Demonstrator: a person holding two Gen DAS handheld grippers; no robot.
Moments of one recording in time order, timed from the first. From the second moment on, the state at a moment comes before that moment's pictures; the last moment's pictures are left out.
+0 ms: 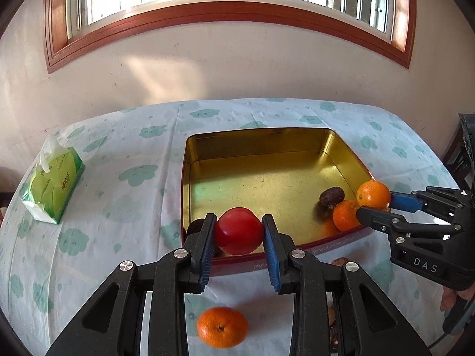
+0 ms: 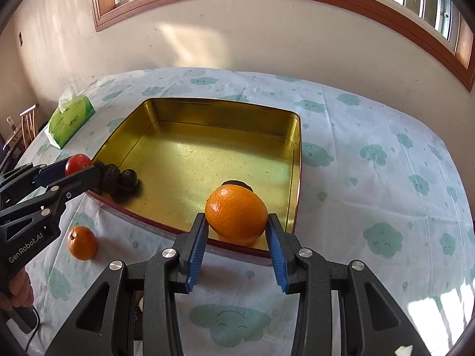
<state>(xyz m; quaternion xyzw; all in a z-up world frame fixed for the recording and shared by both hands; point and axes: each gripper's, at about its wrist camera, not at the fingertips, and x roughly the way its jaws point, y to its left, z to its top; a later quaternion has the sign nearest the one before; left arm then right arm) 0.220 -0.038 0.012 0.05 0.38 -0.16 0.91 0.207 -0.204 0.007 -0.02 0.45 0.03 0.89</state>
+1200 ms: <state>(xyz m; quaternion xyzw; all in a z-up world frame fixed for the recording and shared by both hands) 0.243 -0.057 -0.016 0.06 0.41 -0.15 0.90 0.234 -0.206 -0.012 -0.01 0.46 0.03 0.89</state>
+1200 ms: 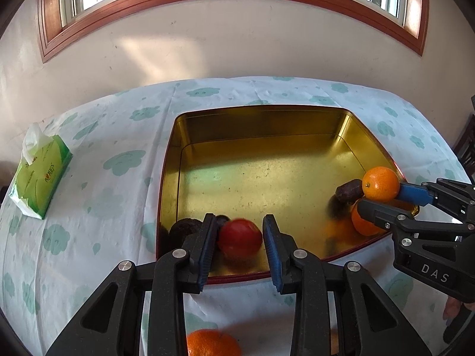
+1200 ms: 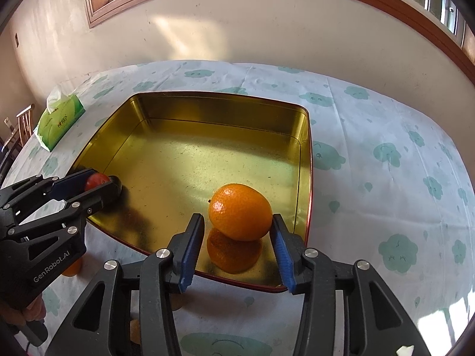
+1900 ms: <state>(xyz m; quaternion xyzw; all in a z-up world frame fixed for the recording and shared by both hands) 0.131 -0.022 0.004 0.05 0.38 -0.14 0.91 0.137 -0.187 0.011 -0.02 0.44 0.04 0.90</state>
